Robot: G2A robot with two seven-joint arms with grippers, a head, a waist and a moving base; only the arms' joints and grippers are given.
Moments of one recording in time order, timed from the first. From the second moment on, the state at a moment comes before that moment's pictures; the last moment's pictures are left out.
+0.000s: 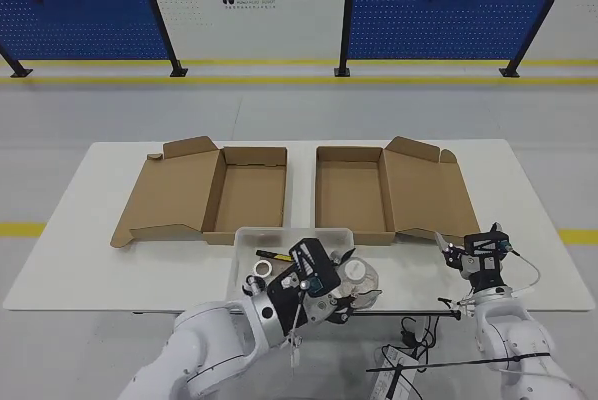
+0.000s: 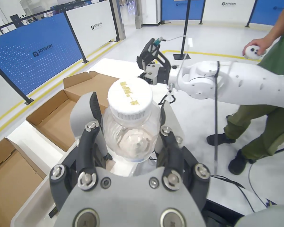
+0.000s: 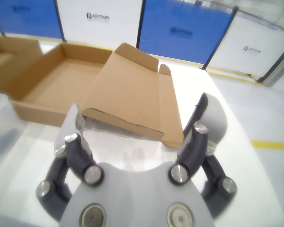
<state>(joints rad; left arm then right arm) 1.49 -1.19 -1.04 -2.29 1.11 -0.38 -0.52 -1.73 -1.15 1.60 -1.80 -1.33 0.00 0.00</state>
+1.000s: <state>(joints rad) 1.50 -1.17 -1.12 -2.35 0.99 -0.42 -0.56 -1.73 -1.15 1.60 -1.80 -1.33 0.00 0.00</state>
